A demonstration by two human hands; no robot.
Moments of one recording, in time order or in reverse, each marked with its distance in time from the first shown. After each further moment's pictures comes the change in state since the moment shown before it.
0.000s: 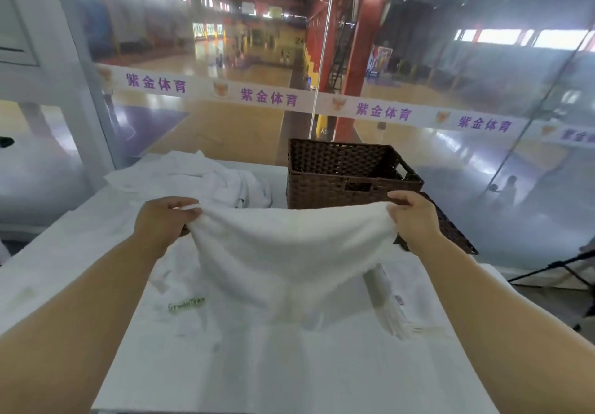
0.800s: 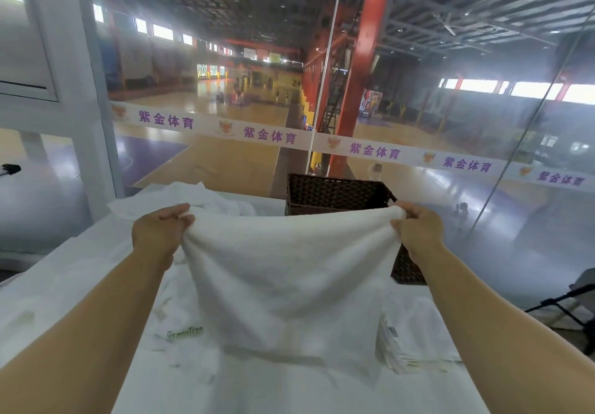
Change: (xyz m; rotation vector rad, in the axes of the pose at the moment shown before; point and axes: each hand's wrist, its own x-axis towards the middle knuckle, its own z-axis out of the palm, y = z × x) left_hand -0.013 0.029 -0.017 -0.091 0.202 0.047; right_hand -0.002 -0.043 -0.021 0.089 0.095 -0.030
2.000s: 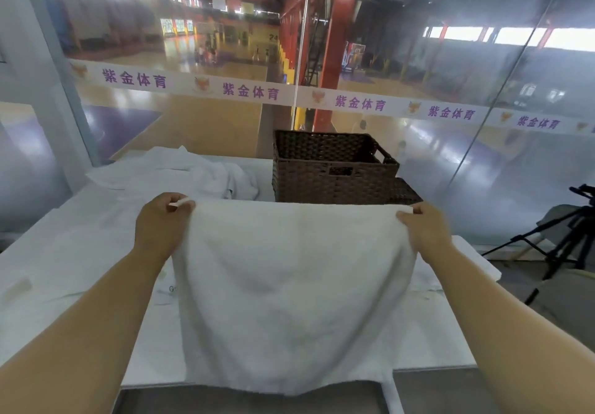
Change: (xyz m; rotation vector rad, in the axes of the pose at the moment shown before) left_hand -0.027 -0.052 -0.007 0.424 -0.136 0.292; right_hand -0.067 0.062 -0.039 -0.278 0.006 0.104
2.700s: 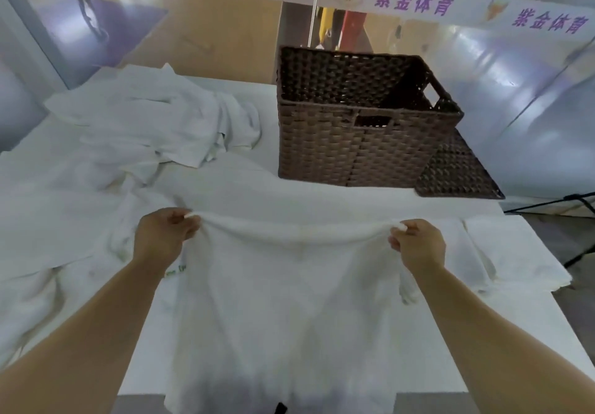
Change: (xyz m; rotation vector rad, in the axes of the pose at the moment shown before) left_hand 0.047 -0.102 0.127 -0.176 -0.172 -0.513; right_hand 0.081 0.096 0.118 -0.117 -0.139 0.296
